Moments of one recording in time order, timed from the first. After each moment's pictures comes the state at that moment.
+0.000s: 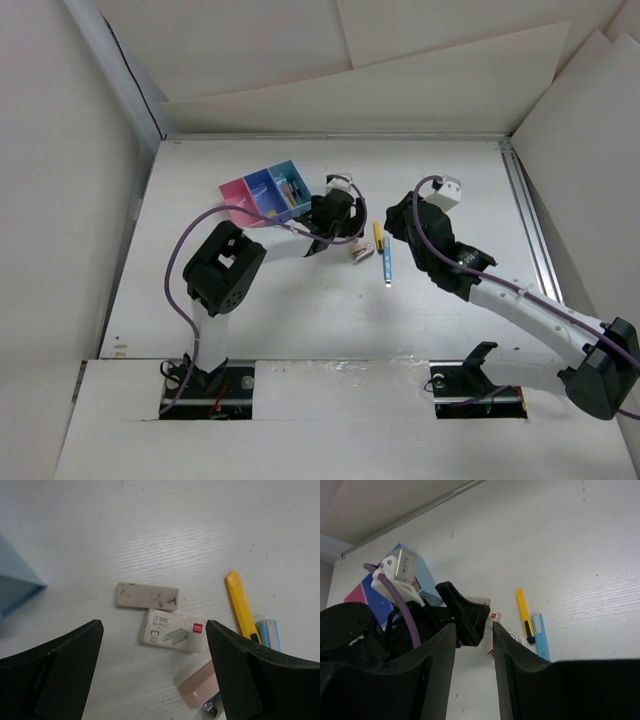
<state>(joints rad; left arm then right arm) -0.74 1.94 1.20 0.10 -0.28 -0.47 0.73 1.13 0.88 -0.13 0.64 0.73</state>
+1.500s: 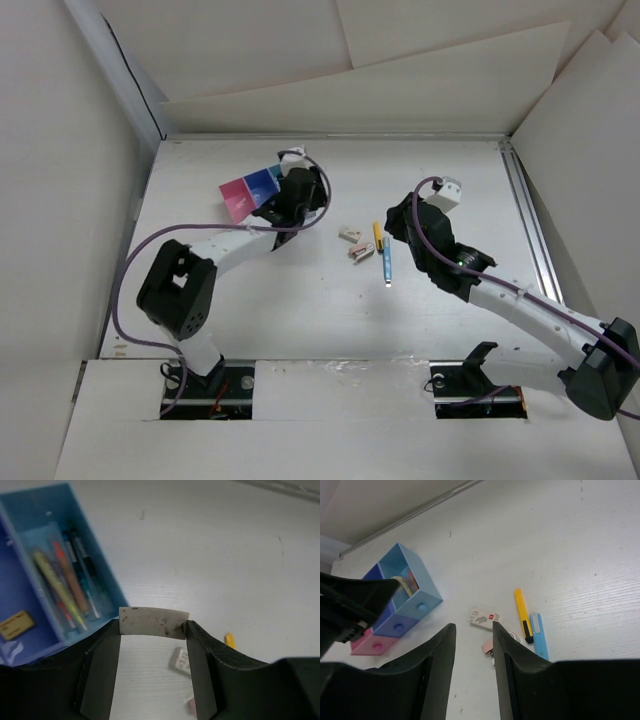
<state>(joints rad) -0.63 1.70 1.13 0.11 -0.37 -0.54 0.73 1.13 0.87 -0.12 0.64 0.73</state>
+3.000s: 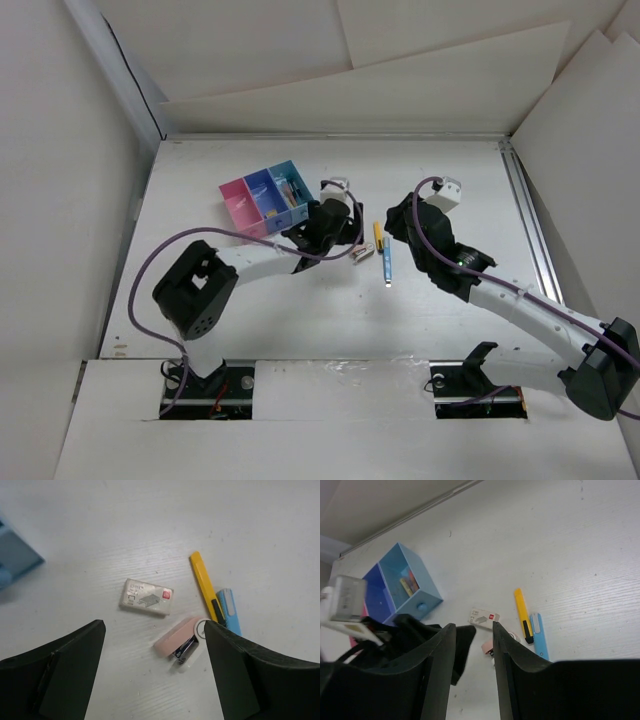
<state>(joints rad) -0.80 1.70 1.04 0.13 -0.35 -0.51 0.73 1.13 0.87 -0.12 0.64 0.73</state>
